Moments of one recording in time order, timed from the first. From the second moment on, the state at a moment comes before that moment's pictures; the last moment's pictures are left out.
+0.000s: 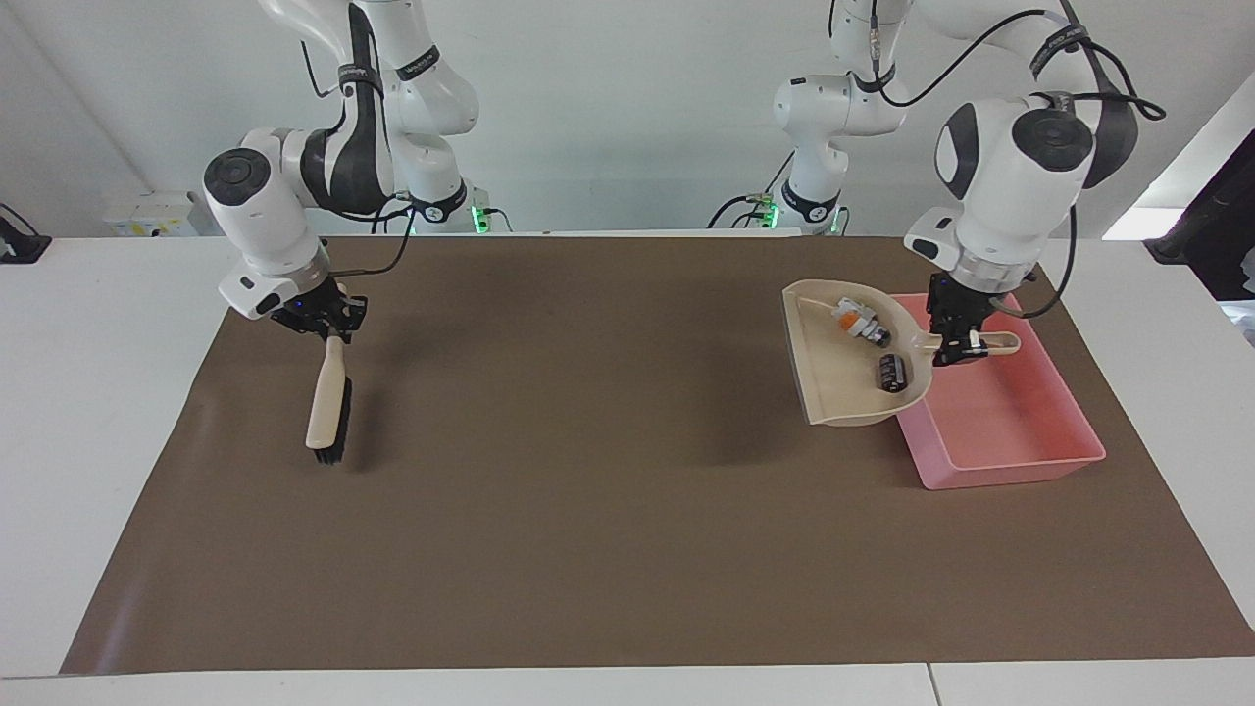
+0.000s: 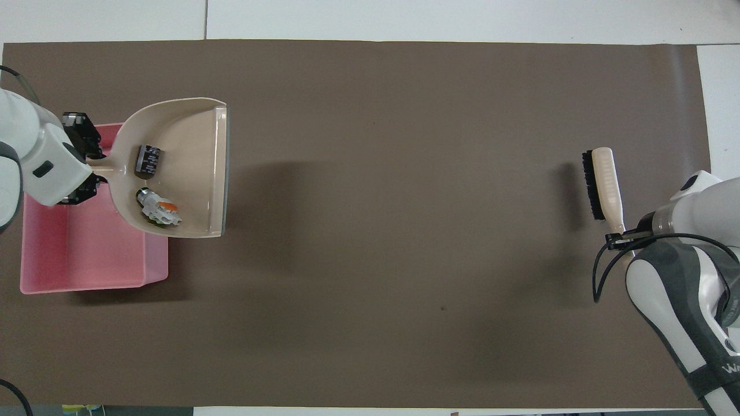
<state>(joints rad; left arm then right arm) -0.06 0.05 -0.02 -1.80 0.13 1.87 1.53 -0.16 -0.12 0.03 -2.34 -0.09 2.12 -0.15</state>
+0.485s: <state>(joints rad) 0.17 0.06 -0.02 -1.76 0.13 1.87 1.62 -0.17 -0.13 0.03 -2.42 -0.09 2.18 -0.15</state>
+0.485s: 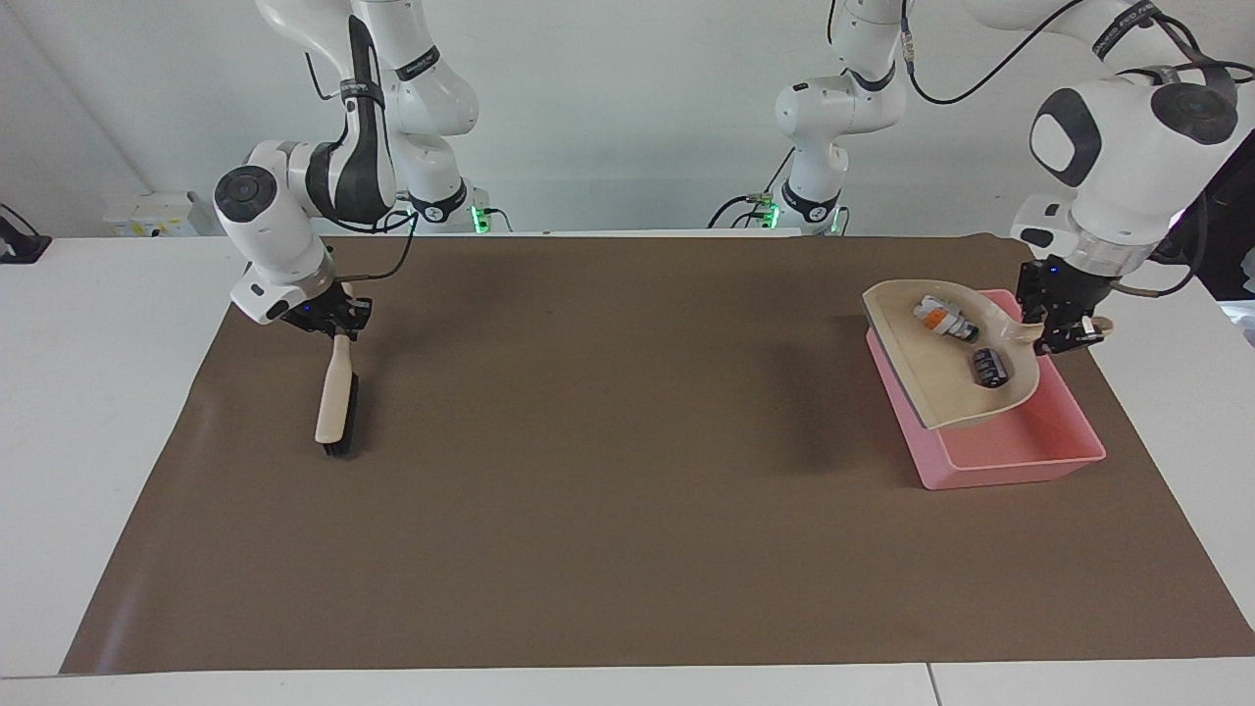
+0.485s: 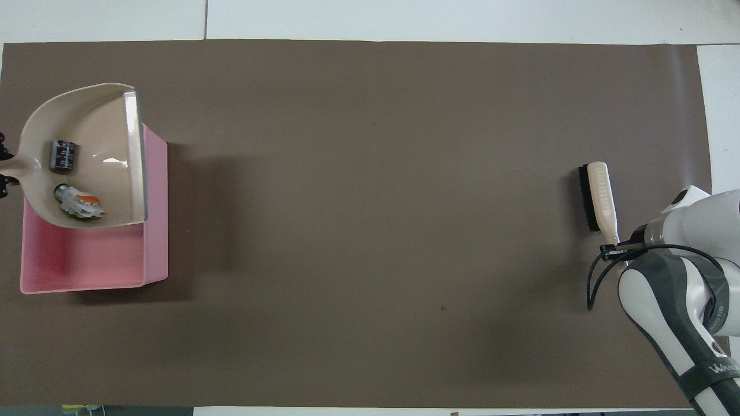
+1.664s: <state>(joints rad) 0.13 0.01 -0.03 -1.95 0.91 1.95 1.44 -0.26 -0.15 0.03 -2.48 -0.09 2.22 -0.23</state>
